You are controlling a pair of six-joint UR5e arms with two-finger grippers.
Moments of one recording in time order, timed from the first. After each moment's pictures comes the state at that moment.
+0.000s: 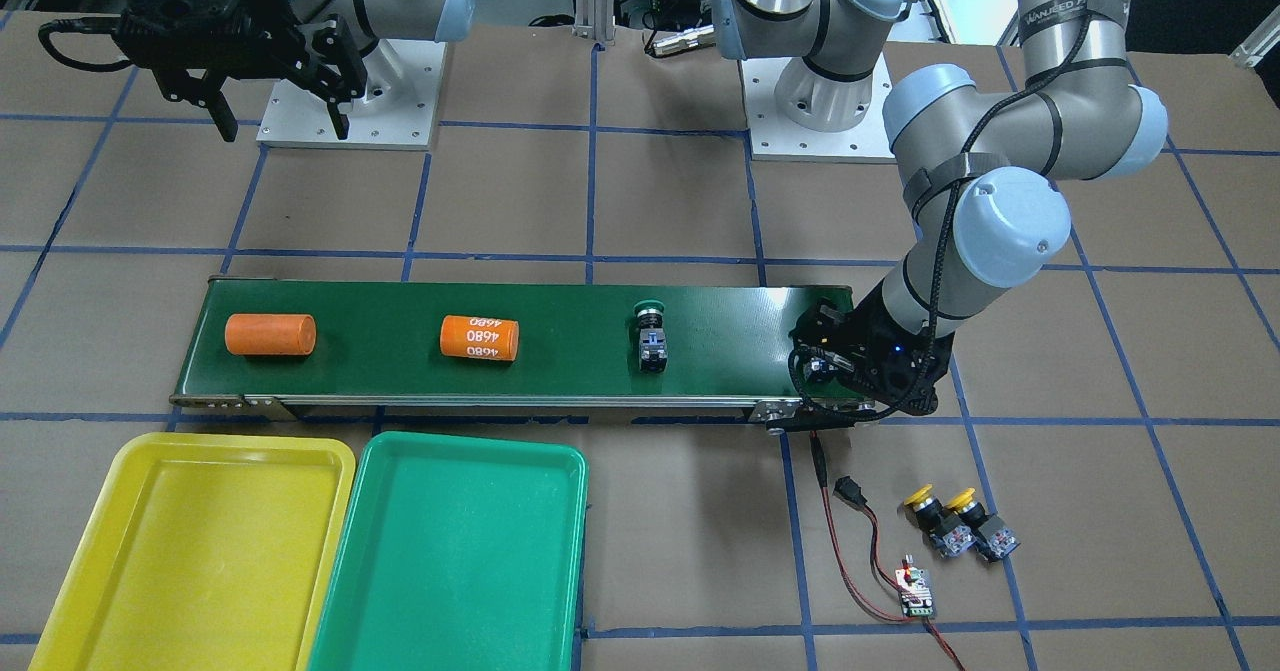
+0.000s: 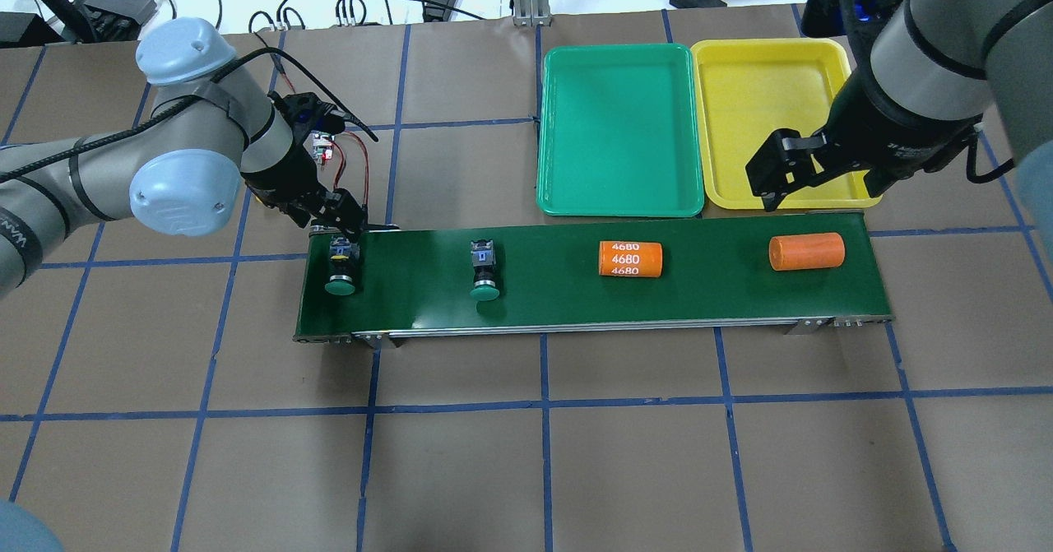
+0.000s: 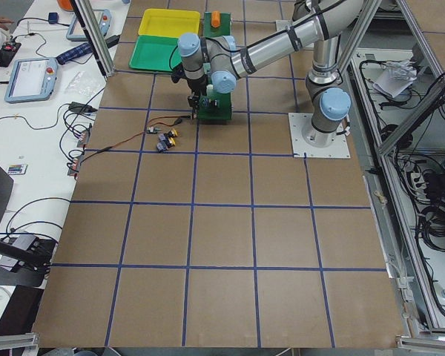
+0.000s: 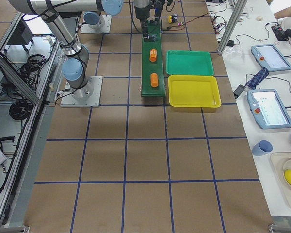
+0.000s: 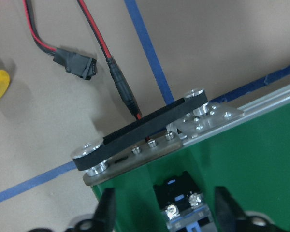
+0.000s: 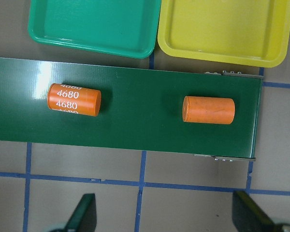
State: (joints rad) left arm -1.46 -1.82 -1.83 -1.14 1.50 0.49; right arm 1.55 -1.79 1.75 -1.63 -1.59 -0.11
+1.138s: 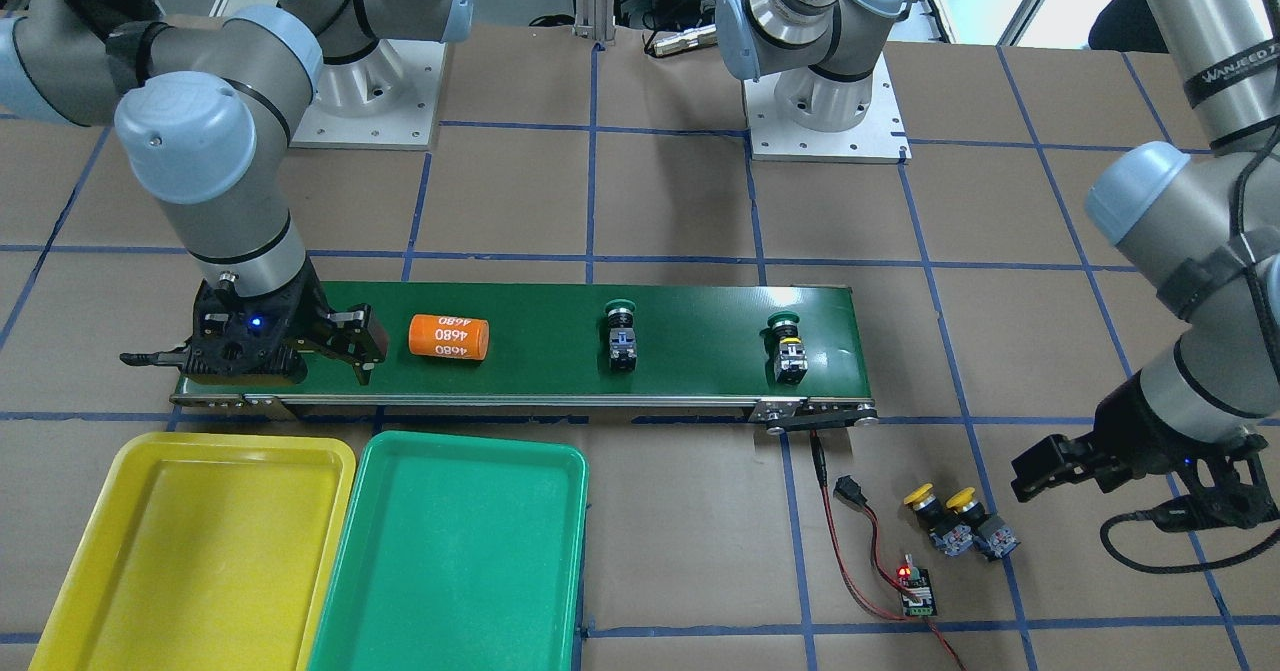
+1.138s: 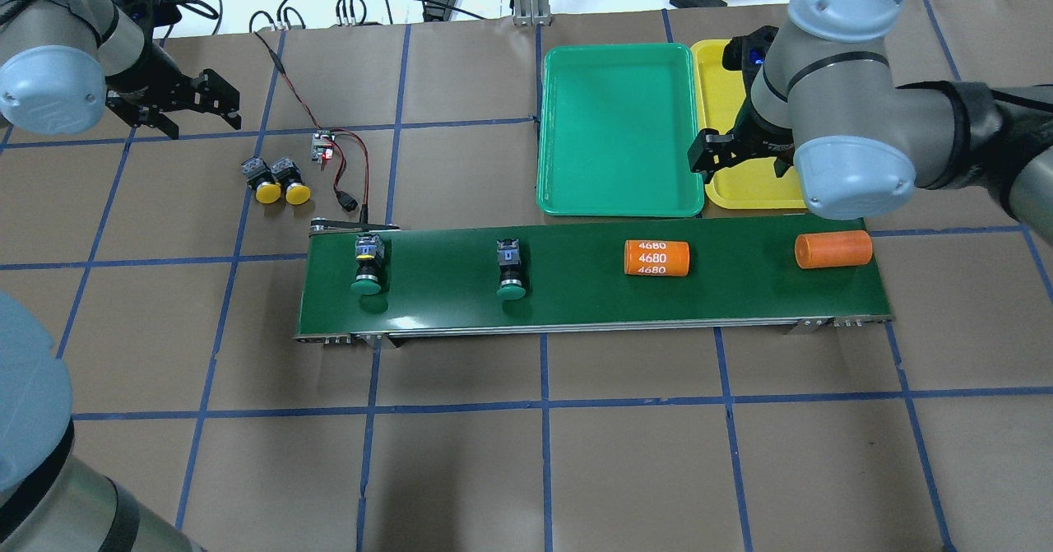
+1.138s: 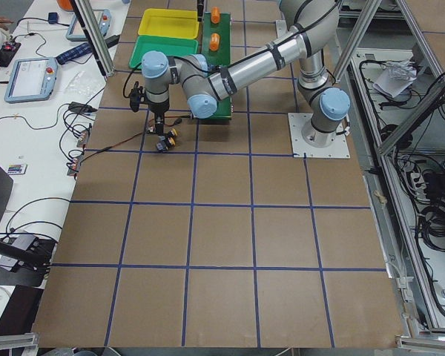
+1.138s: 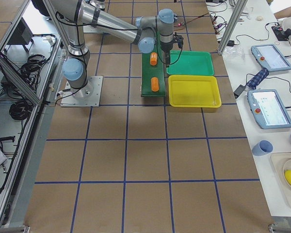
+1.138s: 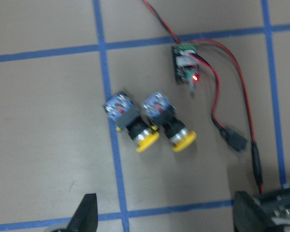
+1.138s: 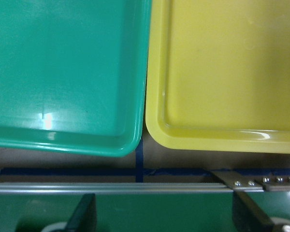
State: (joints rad) left arm -1.22 -2.05 -1.46 -1.10 1.50 0.21; right arm 1.54 -1.35 1.83 -2.19 -1.60 -0.04
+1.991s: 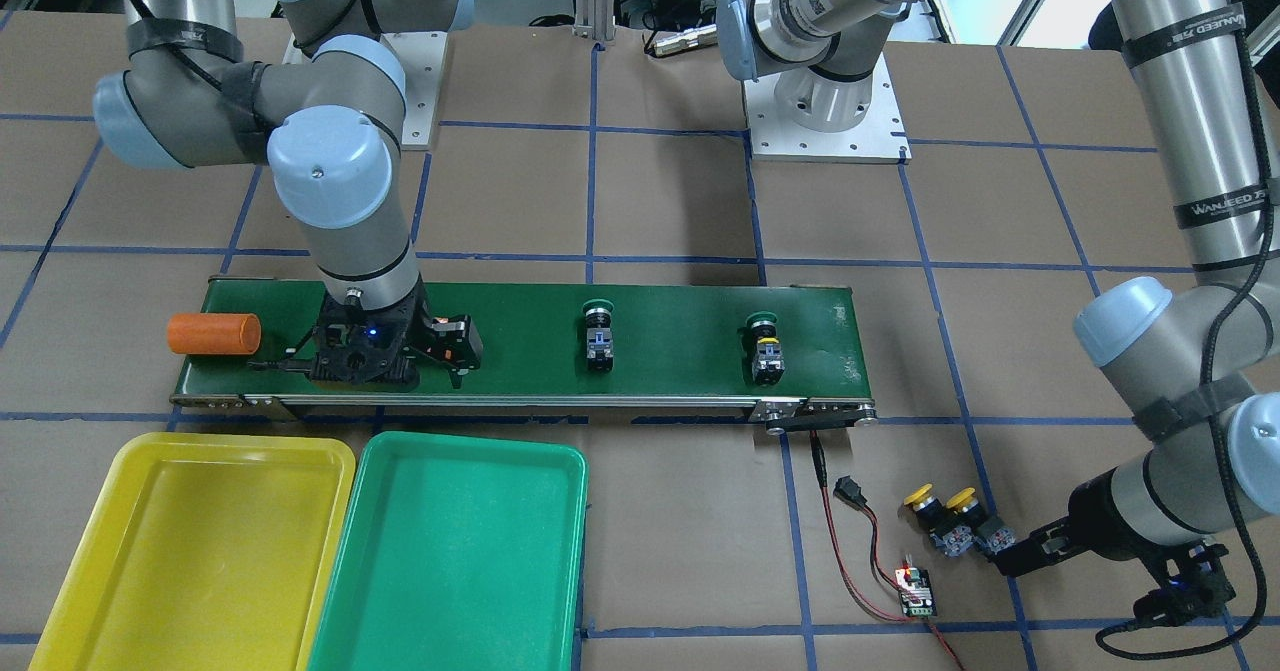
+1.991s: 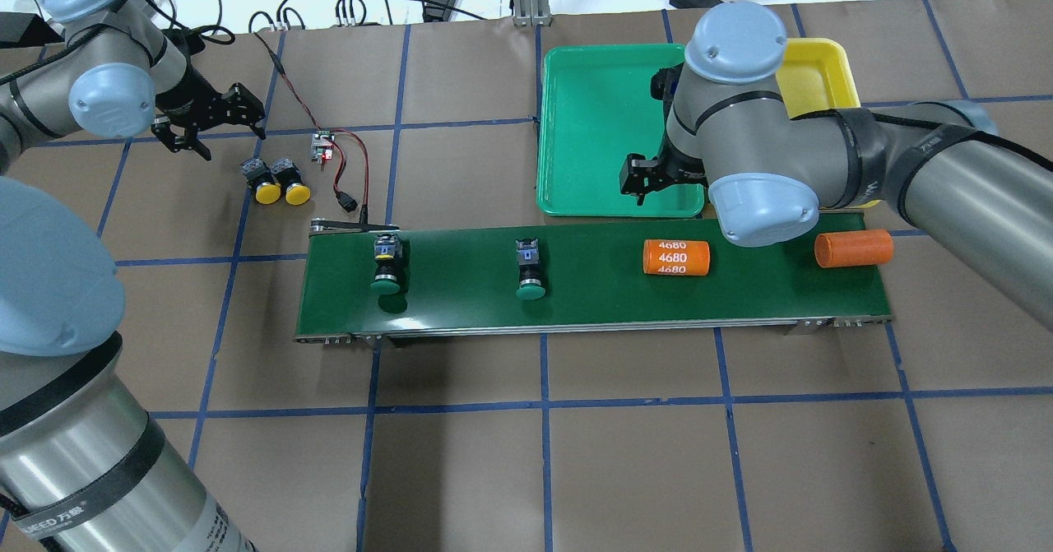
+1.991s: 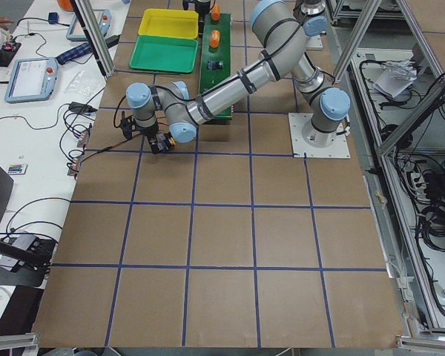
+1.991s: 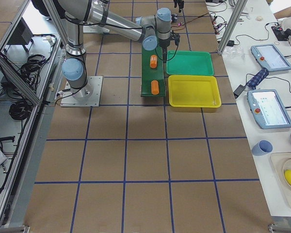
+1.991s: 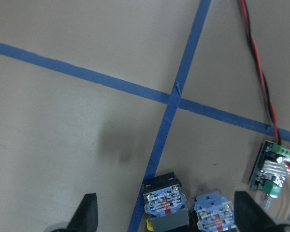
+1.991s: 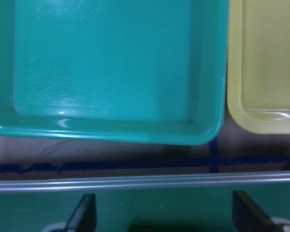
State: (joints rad) left arm -1.22 -2.25 -1.38 -1.08 1.50 -0.01; right arm 1.71 -1.30 1.84 -2.22 -1.60 0.16
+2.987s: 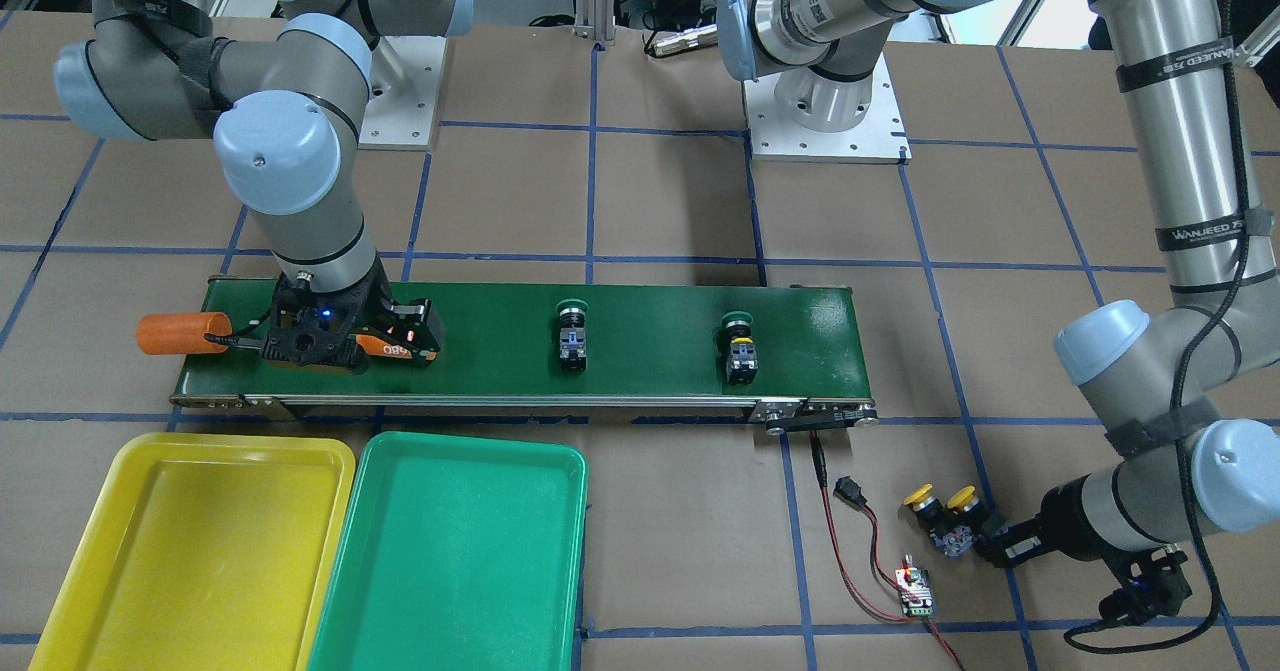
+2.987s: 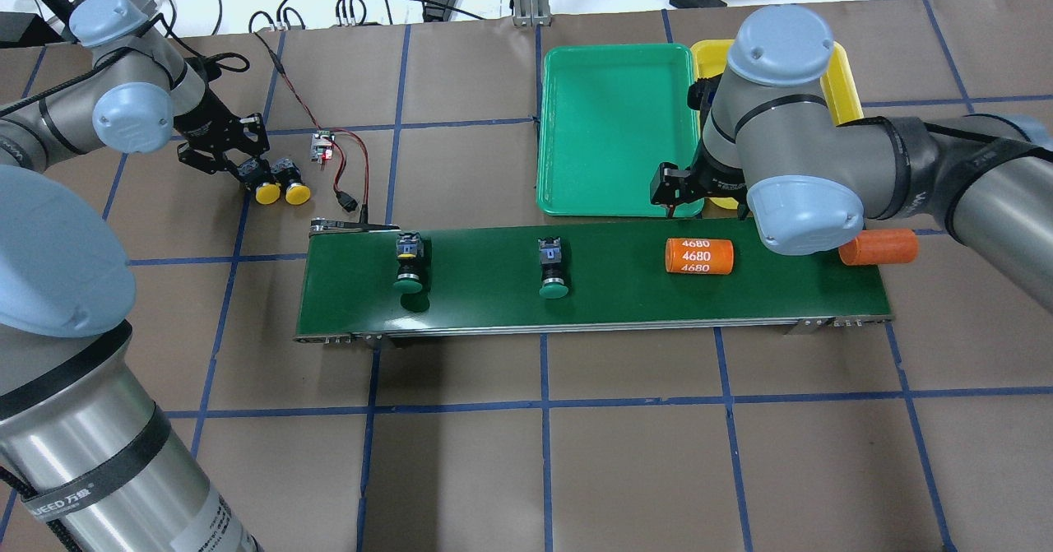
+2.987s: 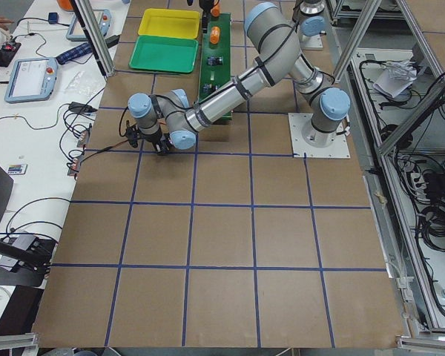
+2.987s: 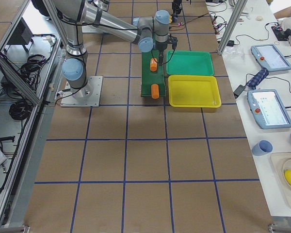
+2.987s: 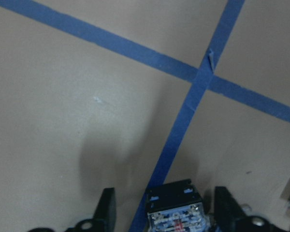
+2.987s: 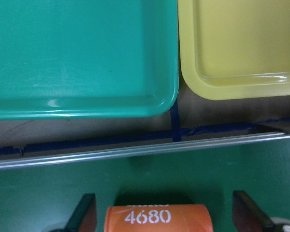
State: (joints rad) left arm -1.22 -2.28 -1.39 -1.09 1.50 -0.03; right arm 1.62 -1.37 1.90 -2.16 -1.60 0.13
